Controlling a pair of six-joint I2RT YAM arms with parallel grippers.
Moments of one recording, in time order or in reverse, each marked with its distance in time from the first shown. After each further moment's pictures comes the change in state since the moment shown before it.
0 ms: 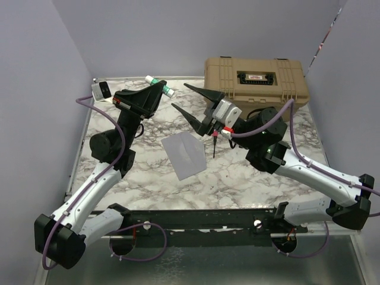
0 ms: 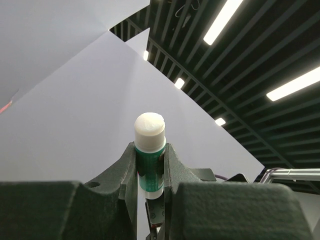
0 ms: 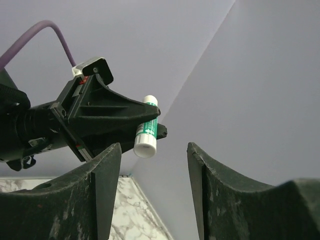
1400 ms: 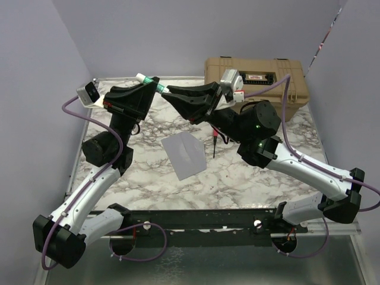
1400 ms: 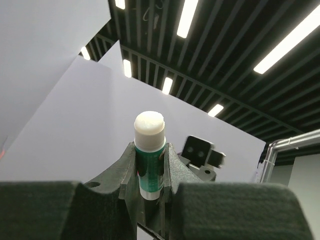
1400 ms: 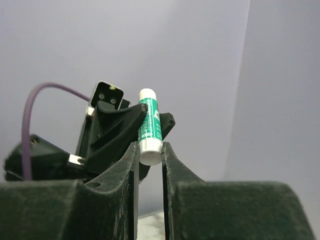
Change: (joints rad) left arm -0.001 -0.003 0.061 0.103 0.044 0.151; right arm 0.005 0.113 0.139 0.047 0.026 0.433
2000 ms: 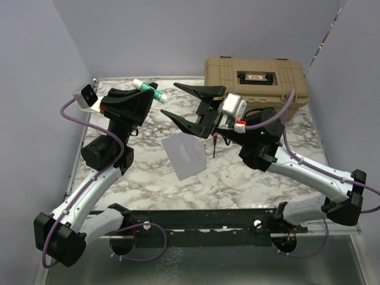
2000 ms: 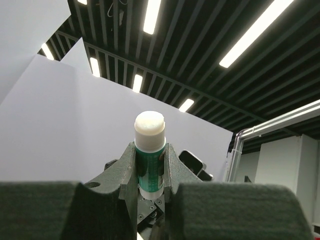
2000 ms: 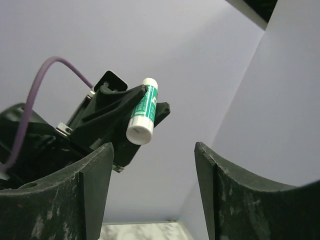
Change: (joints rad) left arm -0.006 0.013 0.000 0.181 0.055 -0.053; right arm 0.003 -0.043 -0.100 0.140 -0.170 -0.132
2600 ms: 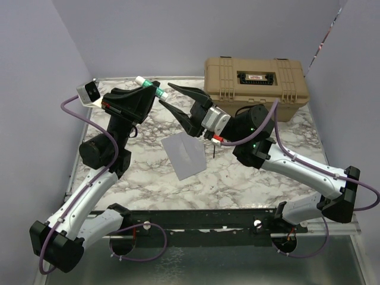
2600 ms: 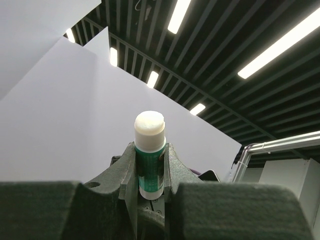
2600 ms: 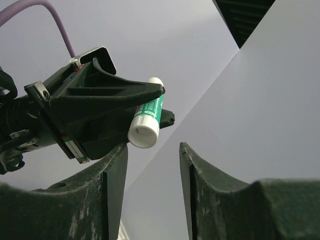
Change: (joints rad) left arm 0.000 -0.052 0.000 -0.206 -0.035 -0.068; right arm -0.002 0.051 0.031 -0.038 -0.008 -0.425
